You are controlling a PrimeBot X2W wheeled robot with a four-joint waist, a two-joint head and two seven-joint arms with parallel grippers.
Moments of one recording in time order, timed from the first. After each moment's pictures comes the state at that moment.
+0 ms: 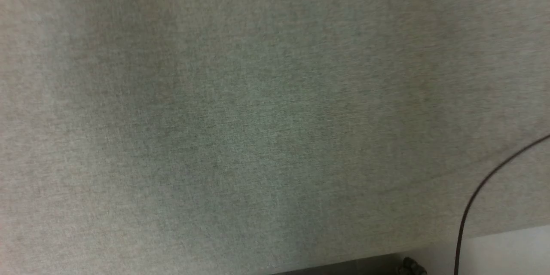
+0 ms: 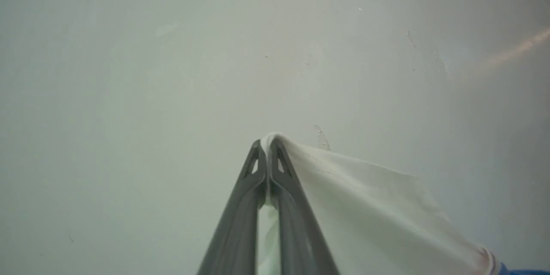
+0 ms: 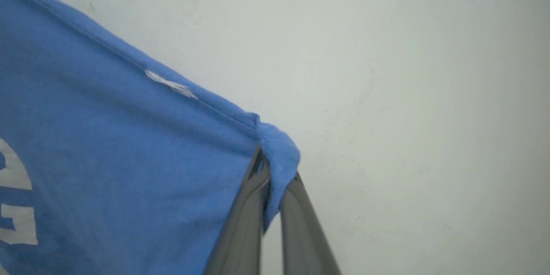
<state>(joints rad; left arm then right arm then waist) -1.83 0.52 -0.20 0.36 -0.48 -0.01 -0.20 -1.63 -0.46 0.29 0.53 0.44 0.13 0.02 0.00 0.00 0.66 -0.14</state>
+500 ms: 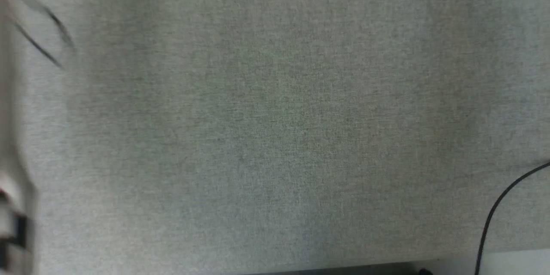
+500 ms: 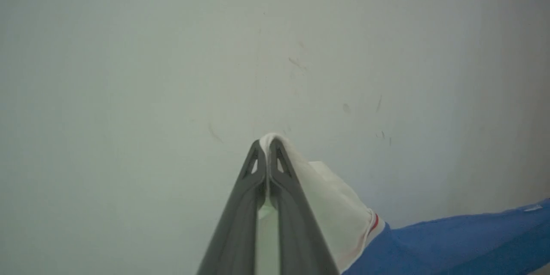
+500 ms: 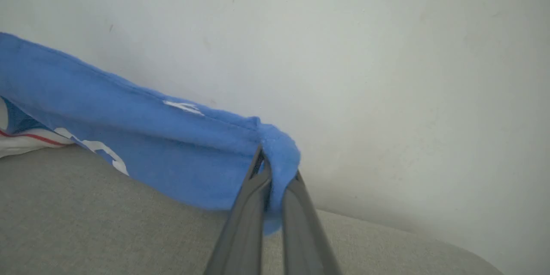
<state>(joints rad) -1.34 0.43 -0.28 0.40 -0.49 -0.05 -0.25 -1.39 -0.40 0.40 0.81 0.44 0.13 -0.18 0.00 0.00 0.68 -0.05</state>
